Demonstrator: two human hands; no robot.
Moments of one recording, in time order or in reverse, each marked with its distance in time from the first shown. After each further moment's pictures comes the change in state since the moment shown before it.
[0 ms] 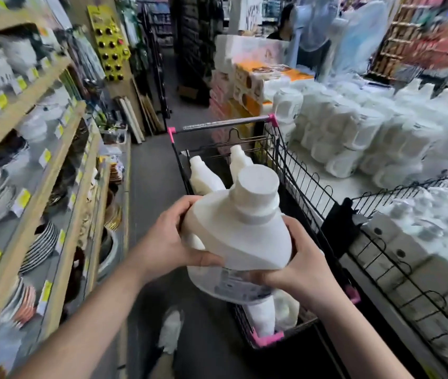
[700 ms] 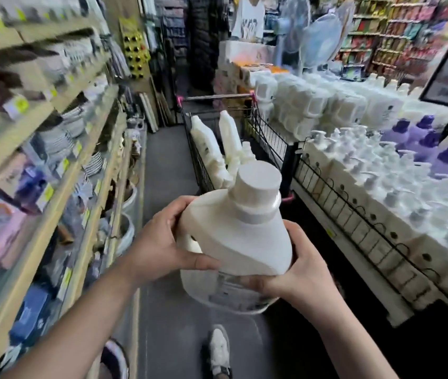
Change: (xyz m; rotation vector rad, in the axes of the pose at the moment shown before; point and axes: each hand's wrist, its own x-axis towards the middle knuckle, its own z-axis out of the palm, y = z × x) left_hand -0.461 0.135 0.210 -0.005 0.077 0.067; right_hand -0.507 0.005 -0.090 0.054 -0.031 -0.062
